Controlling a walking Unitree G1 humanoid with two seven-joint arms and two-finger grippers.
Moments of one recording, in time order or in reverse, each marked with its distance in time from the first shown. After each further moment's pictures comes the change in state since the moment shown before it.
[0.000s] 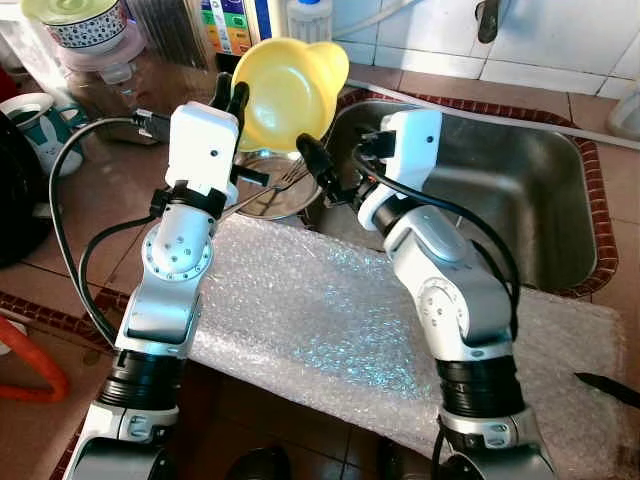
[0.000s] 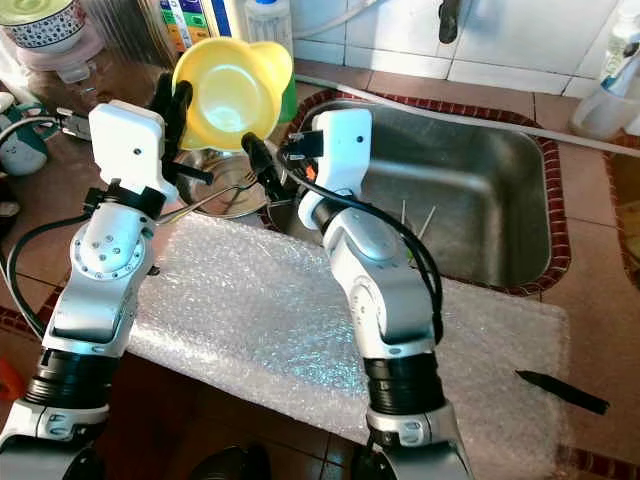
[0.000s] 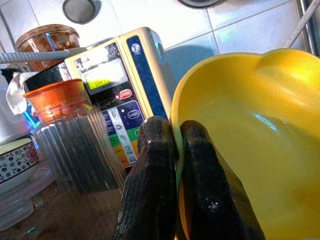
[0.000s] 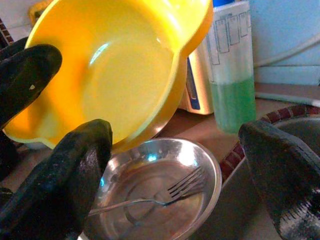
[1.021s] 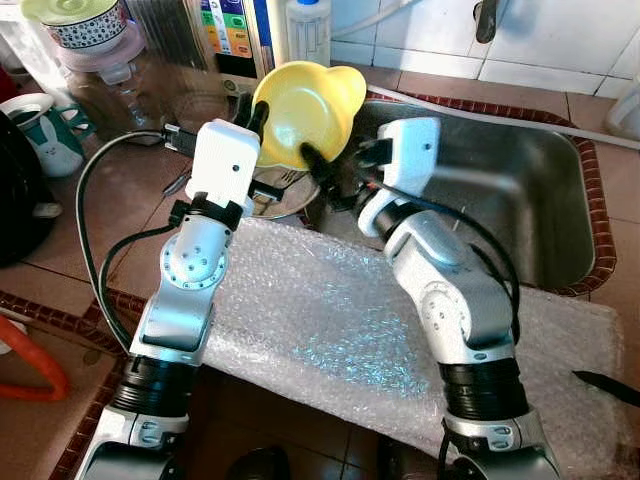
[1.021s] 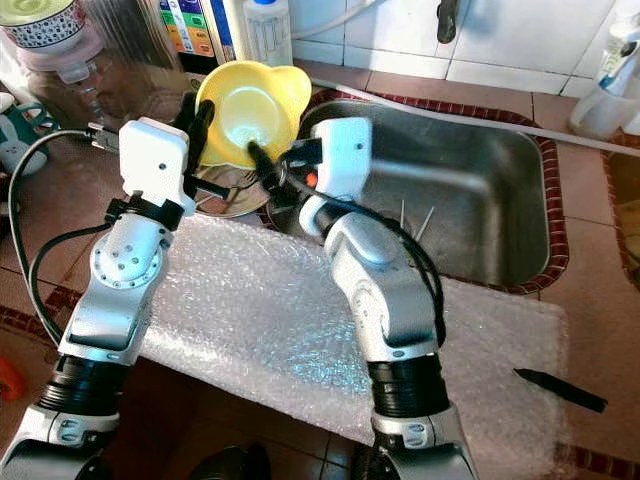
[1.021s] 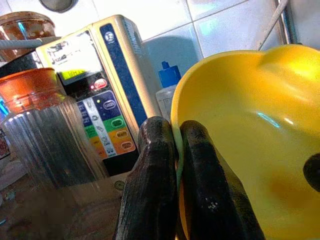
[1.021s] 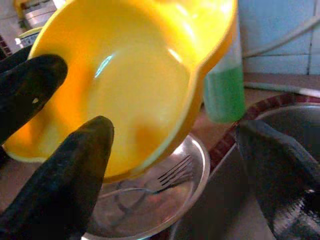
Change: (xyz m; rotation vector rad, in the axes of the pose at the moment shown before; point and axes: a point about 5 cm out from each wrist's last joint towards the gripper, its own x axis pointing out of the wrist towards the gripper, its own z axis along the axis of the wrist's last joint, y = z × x) left arm -0.003 -0.013 -0.007 -0.012 0.024 -0.032; right arm -0.004 -0.010 -0.003 -0.009 0.028 -0.046
